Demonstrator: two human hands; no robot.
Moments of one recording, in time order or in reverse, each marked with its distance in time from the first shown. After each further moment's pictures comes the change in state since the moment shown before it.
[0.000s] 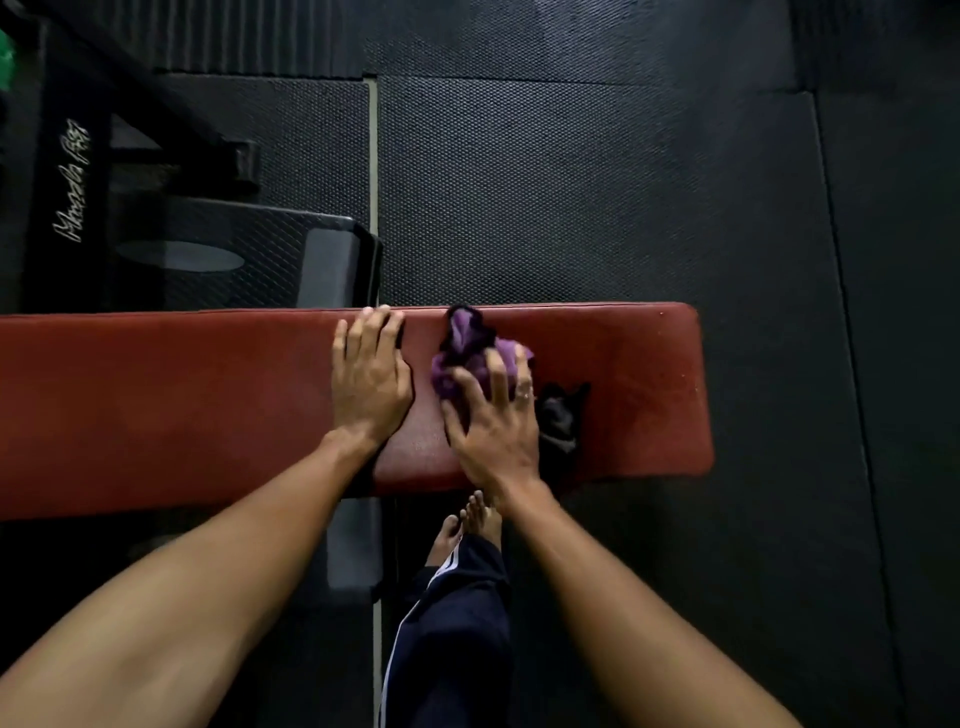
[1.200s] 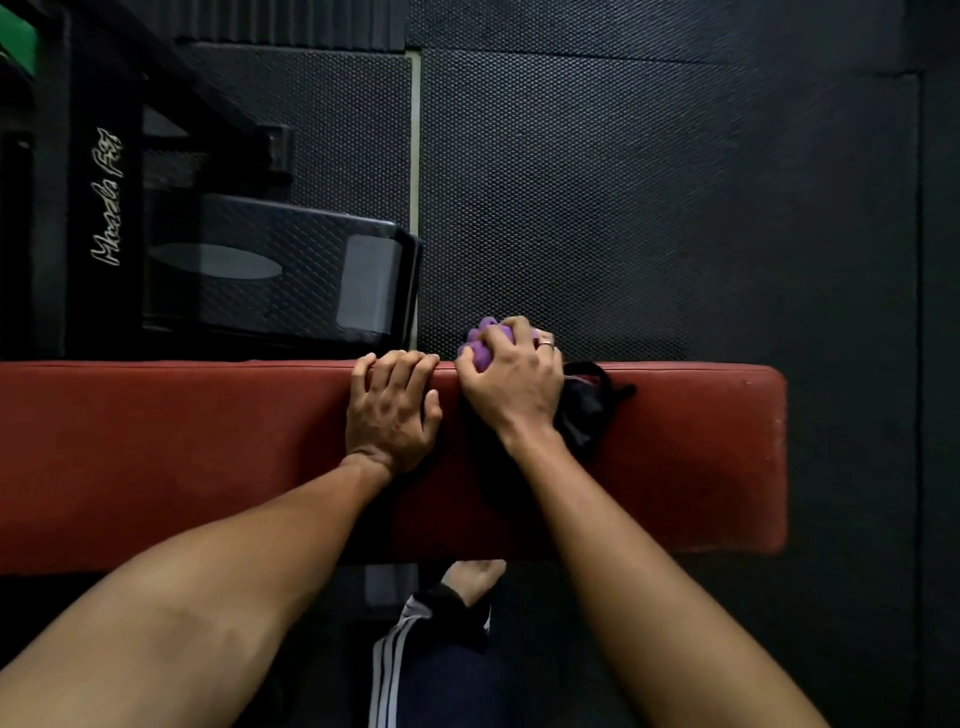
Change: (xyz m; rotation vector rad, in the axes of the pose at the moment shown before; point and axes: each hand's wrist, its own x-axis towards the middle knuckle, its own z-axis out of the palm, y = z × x) left_hand 0.041 -0.060 -0.004 0.141 -0.196 0.060; right_hand 0.152 -0.052 0.019 -0.047 -0.269 0.253
